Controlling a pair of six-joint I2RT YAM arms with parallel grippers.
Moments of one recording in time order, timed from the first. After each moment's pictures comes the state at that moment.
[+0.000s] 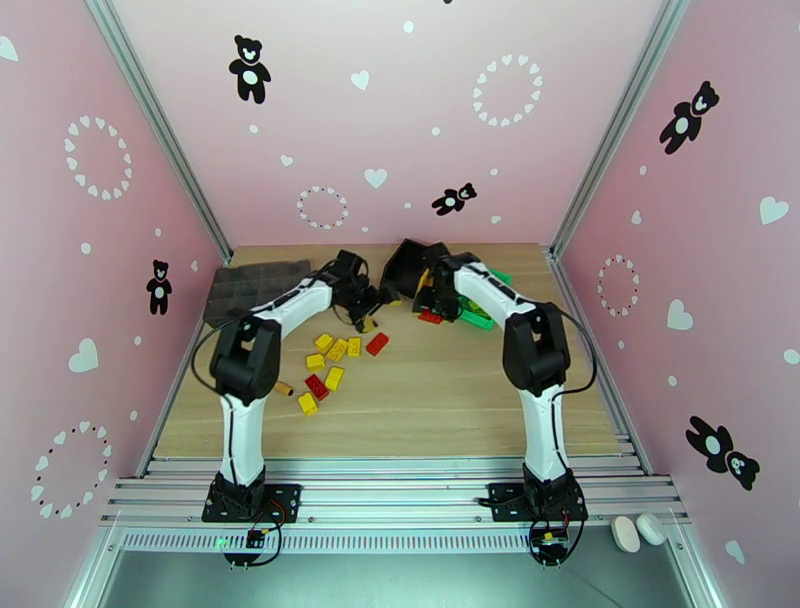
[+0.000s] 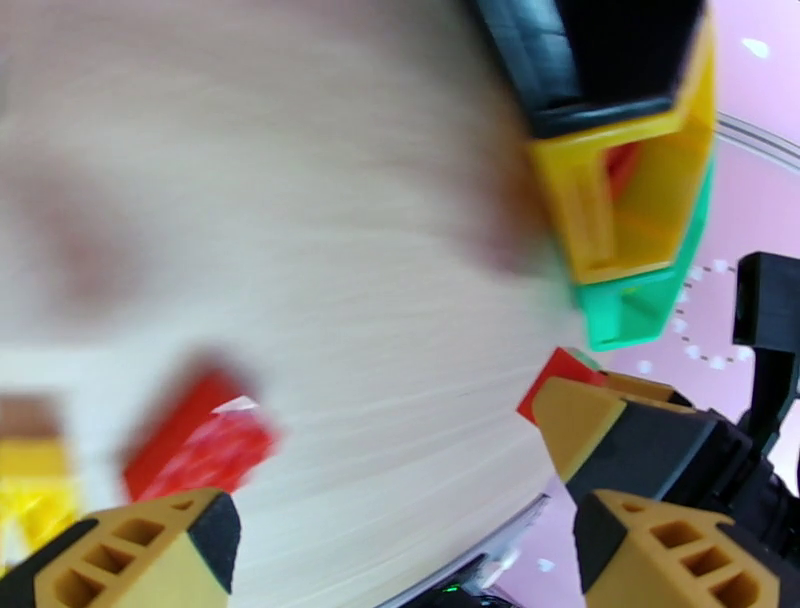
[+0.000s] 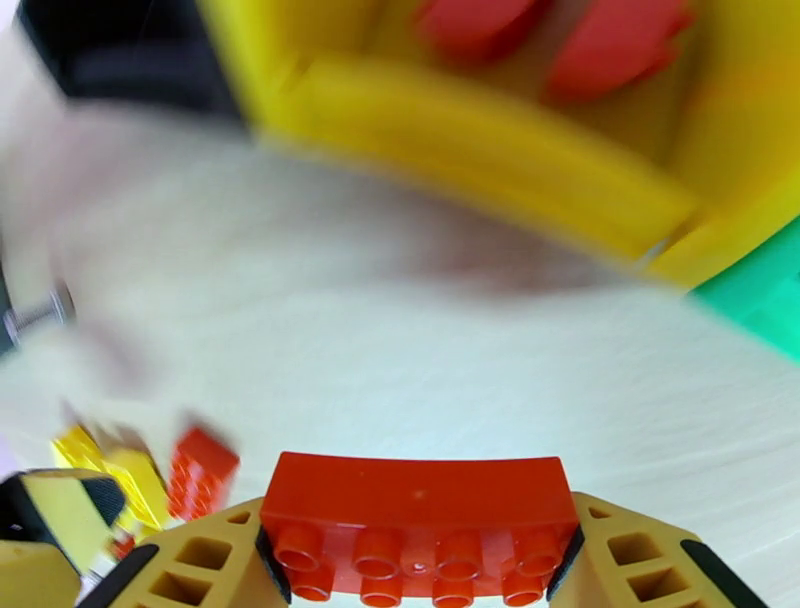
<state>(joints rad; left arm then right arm) -0.42 2.14 1.72 -0.57 0.62 -0.96 0.38 2.16 1.86 -1.00 -0.13 0.63</state>
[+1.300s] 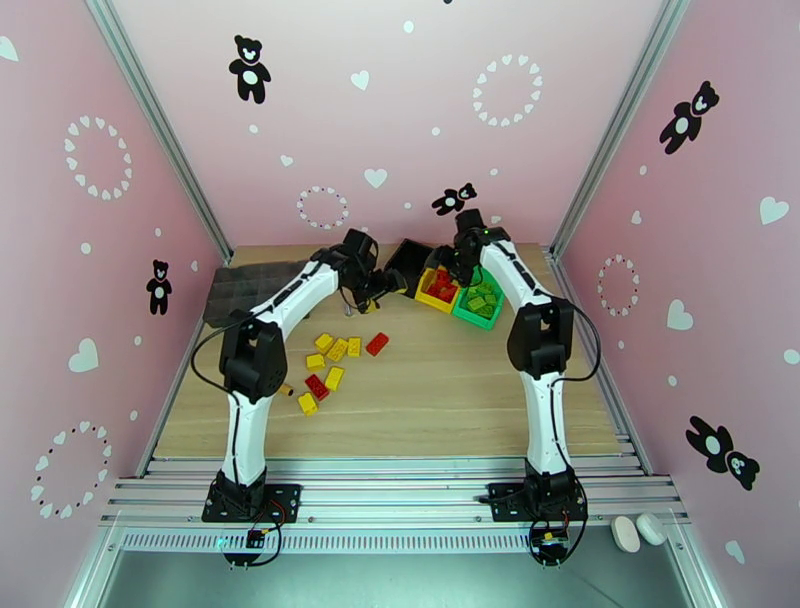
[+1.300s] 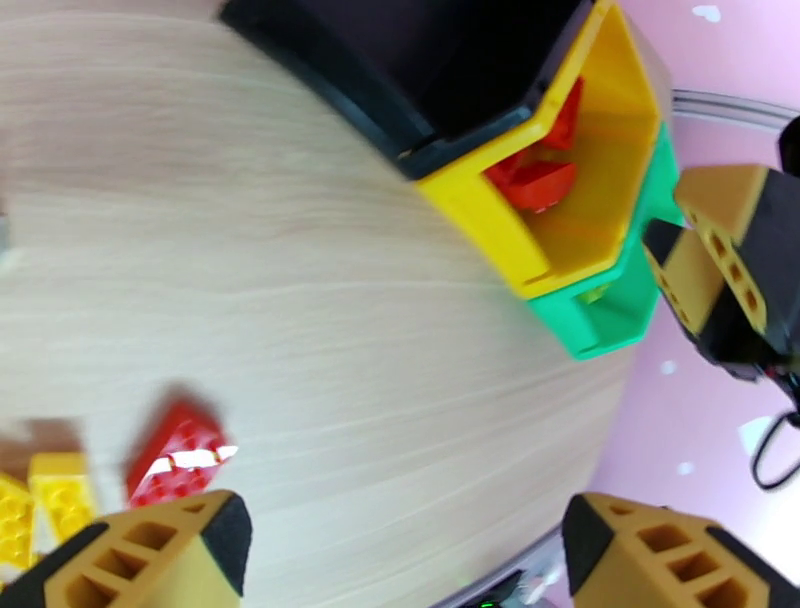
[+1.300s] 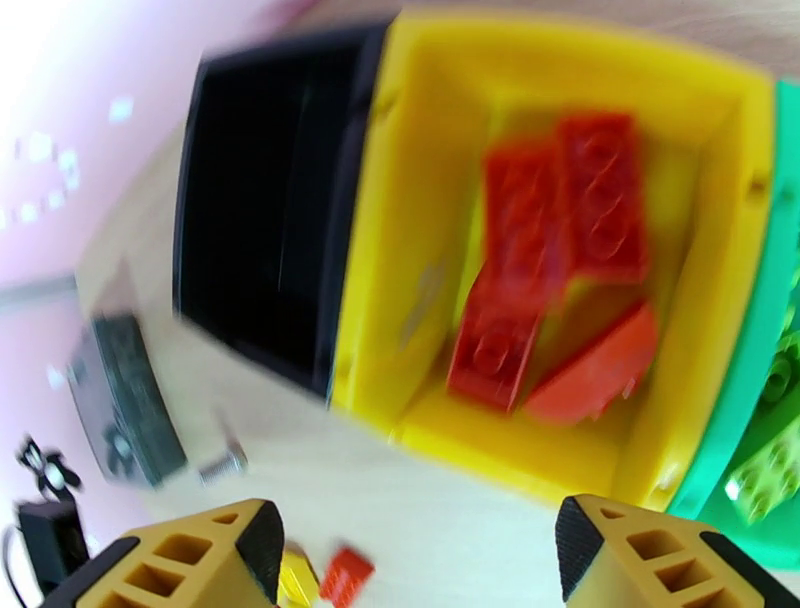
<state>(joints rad) -0.45 2.10 1.90 -0.86 0.42 -0.77 0.28 2.26 2.17 -1.00 -0.27 0.61</state>
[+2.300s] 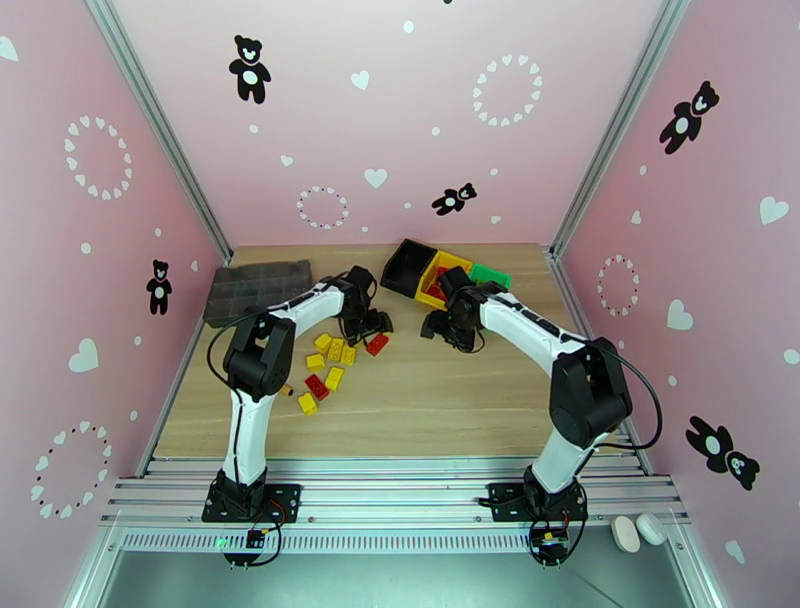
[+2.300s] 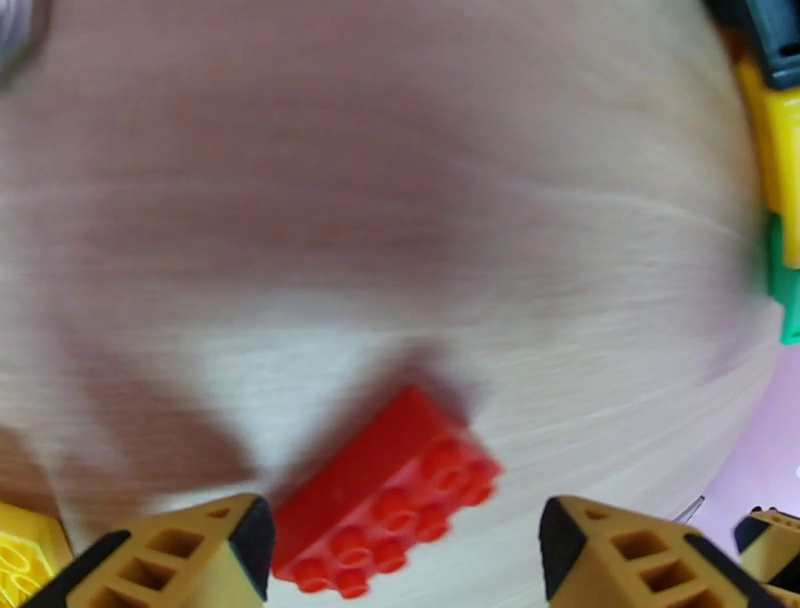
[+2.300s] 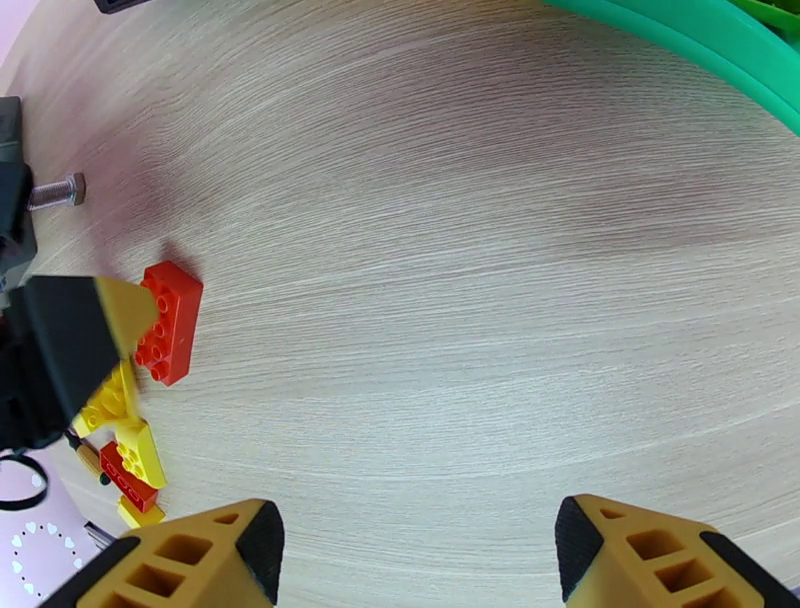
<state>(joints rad) -0.46 2.16 1.62 -0.80 0.37 -0.69 0.46 1.74 1.36 -0.88 -0.13 0.70</state>
